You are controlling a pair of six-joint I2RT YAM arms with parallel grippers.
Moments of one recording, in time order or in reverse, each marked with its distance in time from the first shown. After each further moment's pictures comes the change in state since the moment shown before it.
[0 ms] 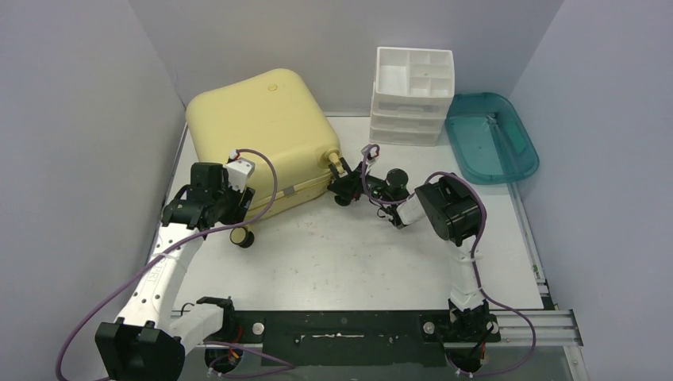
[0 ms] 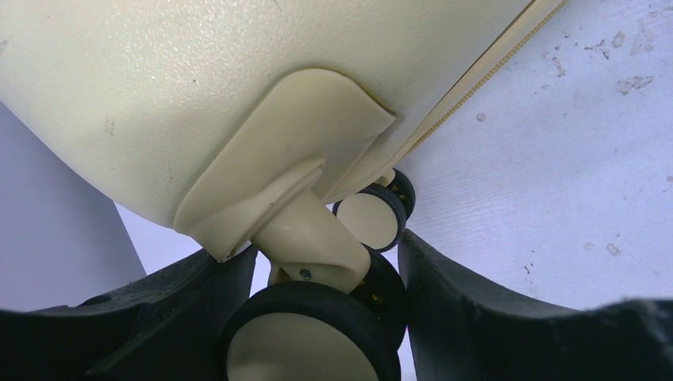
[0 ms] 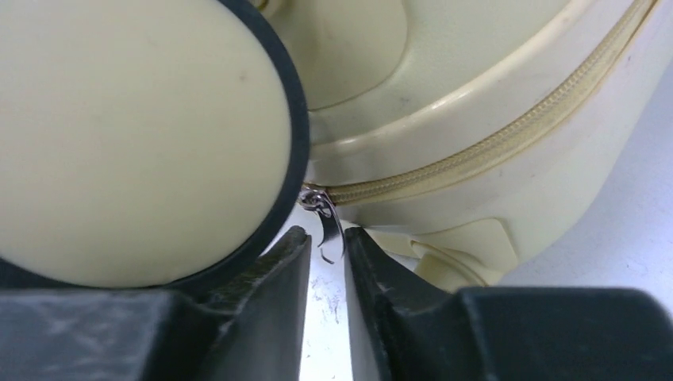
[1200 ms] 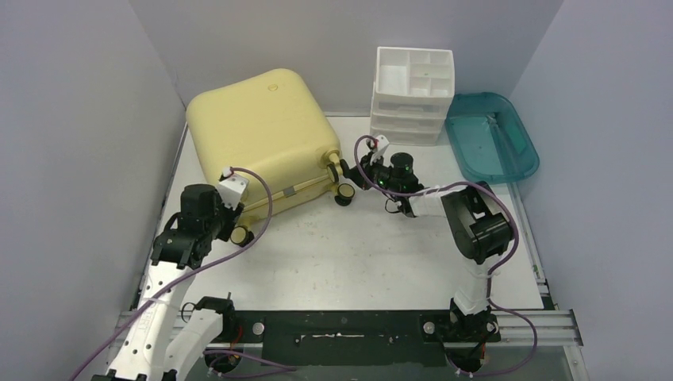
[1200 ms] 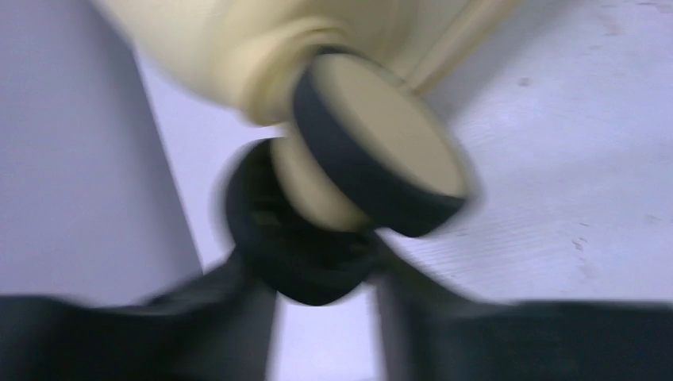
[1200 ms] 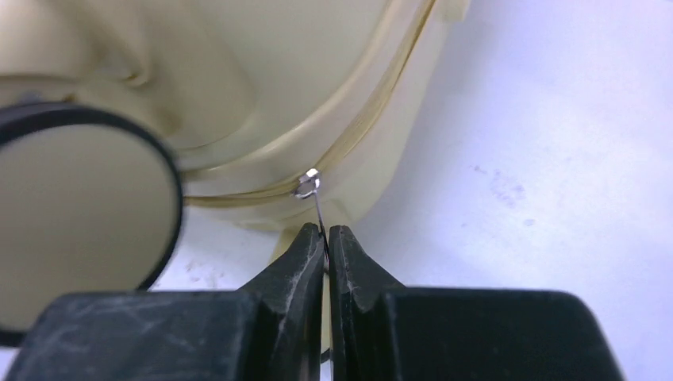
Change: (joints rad) left arm -0.024 -0.245 -0.114 -0.016 -0.135 0.069; right arm -0.047 -0.259 -0.020 -0.517 0.246 -0.383
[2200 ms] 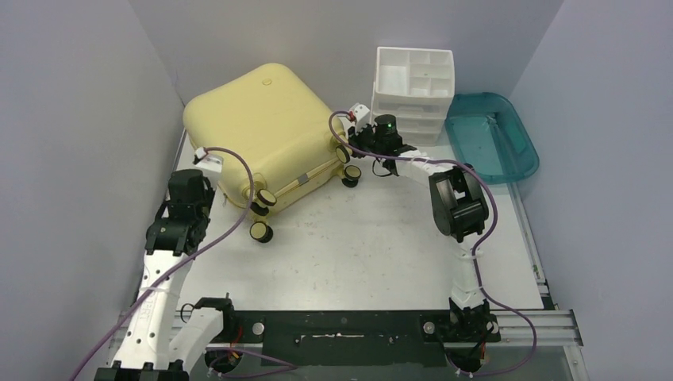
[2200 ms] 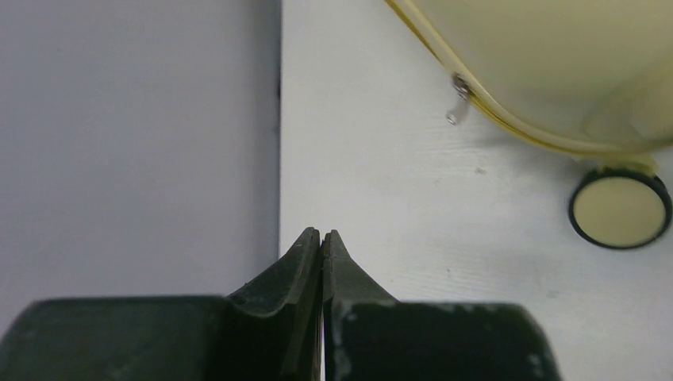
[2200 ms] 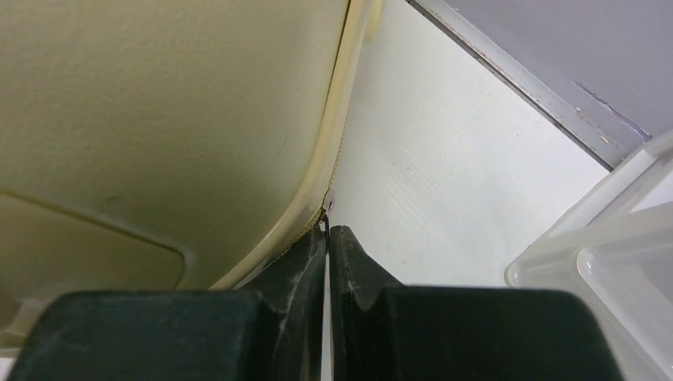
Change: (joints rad) left arm 0.071 0.031 0.080 0.029 -0.184 -0.036; right arm -0.014 0.283 0.658 -0.570 0.106 -0.391
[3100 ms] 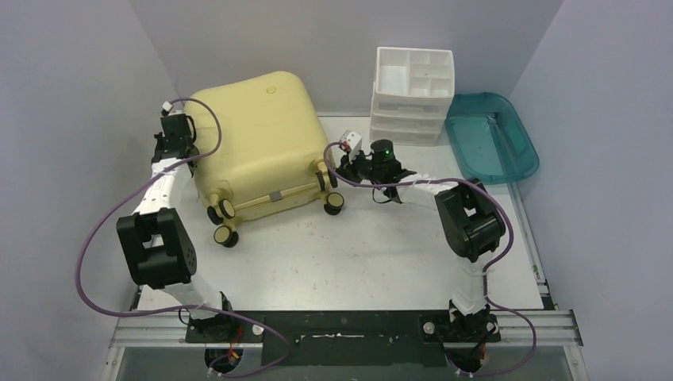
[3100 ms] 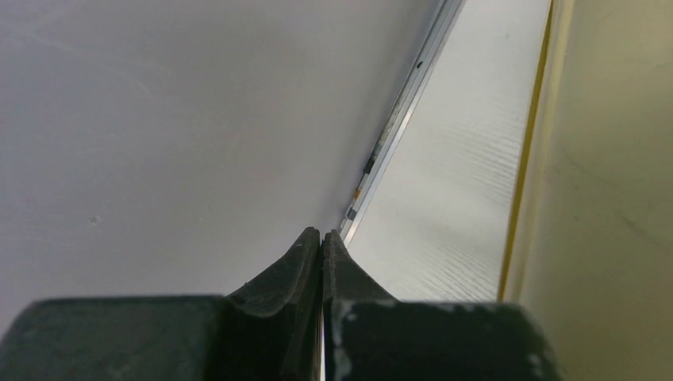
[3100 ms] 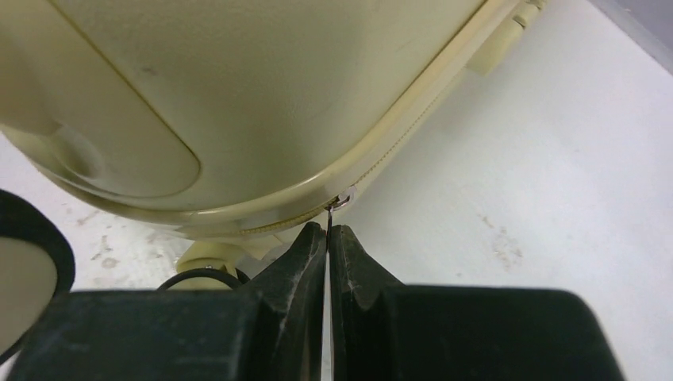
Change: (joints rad) left arm 0.278 0.823 0.373 0.435 -0.238 -0.108; right arm 0.085 -0.215 -0.366 0.153 -0.124 -0.009
